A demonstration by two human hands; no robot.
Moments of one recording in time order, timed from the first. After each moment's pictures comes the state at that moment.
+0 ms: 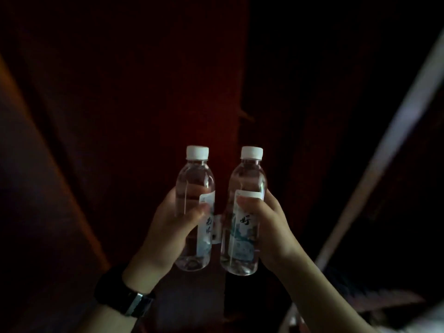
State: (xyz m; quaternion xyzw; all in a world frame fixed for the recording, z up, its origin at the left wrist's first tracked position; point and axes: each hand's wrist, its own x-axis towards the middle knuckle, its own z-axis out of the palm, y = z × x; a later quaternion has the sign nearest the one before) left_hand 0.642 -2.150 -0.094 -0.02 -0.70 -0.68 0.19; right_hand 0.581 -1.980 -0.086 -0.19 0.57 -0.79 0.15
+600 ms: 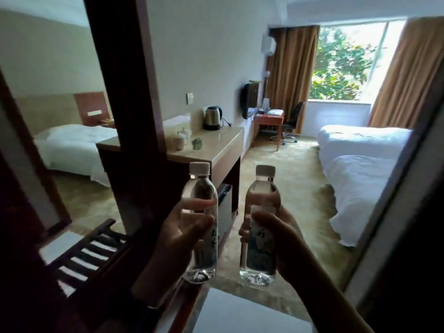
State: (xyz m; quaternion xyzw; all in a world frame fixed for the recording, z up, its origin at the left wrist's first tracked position) left_hand 0.606 -1.621 -0.079 -0.34 -0.56 -0.73 -0.21; right_hand 0.737 -1.483 -0.072 0.11 0.56 -0.76 -0.32
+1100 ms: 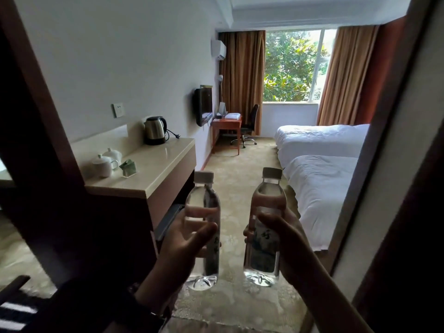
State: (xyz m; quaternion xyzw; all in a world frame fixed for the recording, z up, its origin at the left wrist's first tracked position) left_hand 0.584 -1.316 -0.084 -0.41 -0.54 -0.68 -0.27; right_hand 0.745 -1.203 -0.076 0.16 0.55 -0.70 -0.42
